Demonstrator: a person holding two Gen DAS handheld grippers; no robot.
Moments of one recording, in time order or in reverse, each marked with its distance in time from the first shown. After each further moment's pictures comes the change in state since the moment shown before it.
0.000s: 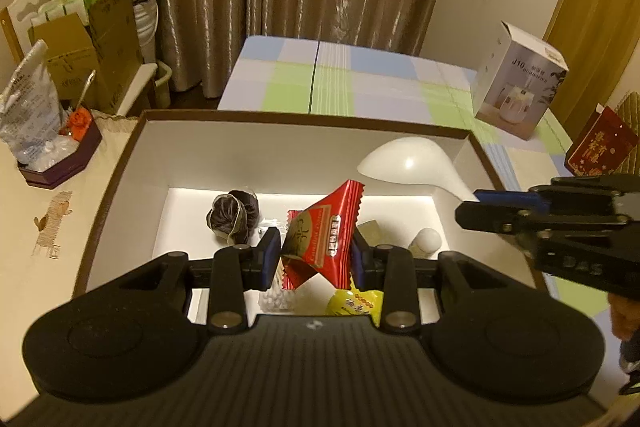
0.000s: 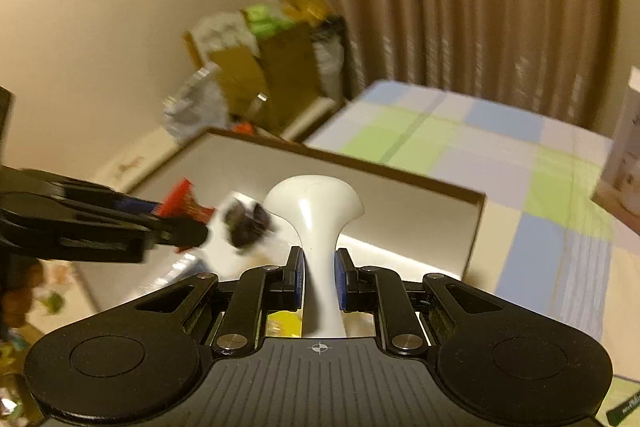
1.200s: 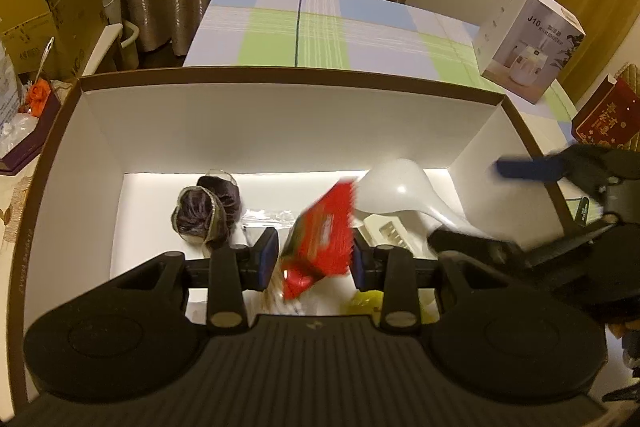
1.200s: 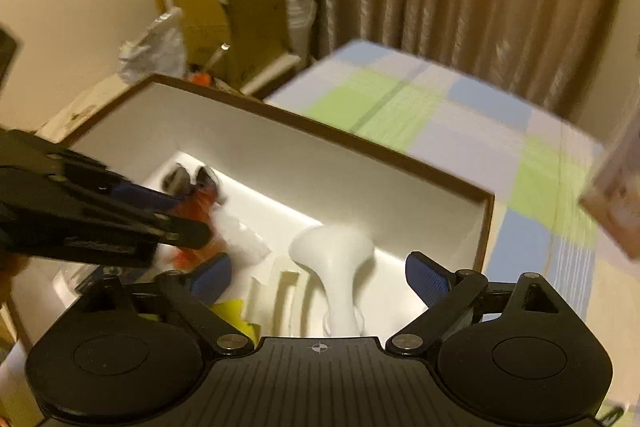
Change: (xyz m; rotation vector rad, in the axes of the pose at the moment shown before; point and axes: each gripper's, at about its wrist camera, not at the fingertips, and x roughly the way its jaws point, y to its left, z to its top) left arm 0.073 0.013 0.014 0.024 0.149 -0.074; right arm 0.037 0.010 0.004 -0.119 0.109 -0.119
